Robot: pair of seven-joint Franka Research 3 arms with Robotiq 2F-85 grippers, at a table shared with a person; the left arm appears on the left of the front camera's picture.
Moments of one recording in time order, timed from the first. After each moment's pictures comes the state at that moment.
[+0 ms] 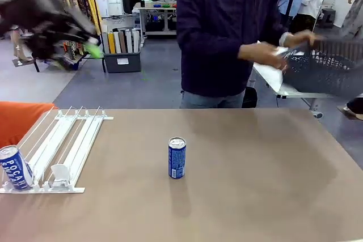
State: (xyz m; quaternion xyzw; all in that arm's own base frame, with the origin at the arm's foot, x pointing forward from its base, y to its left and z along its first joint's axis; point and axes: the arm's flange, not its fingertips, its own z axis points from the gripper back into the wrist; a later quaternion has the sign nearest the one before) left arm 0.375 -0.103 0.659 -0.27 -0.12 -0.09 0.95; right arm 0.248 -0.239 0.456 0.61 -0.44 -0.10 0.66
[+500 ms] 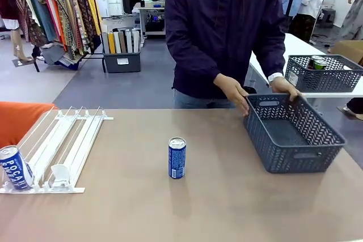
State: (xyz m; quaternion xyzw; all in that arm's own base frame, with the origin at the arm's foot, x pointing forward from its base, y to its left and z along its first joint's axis) left arm 0.318 0.126 0.533 -0.57 -0.16 0.11 0.80; right arm 0.248 -0.239 0.456 0.61 -0.44 -0.10 0.66
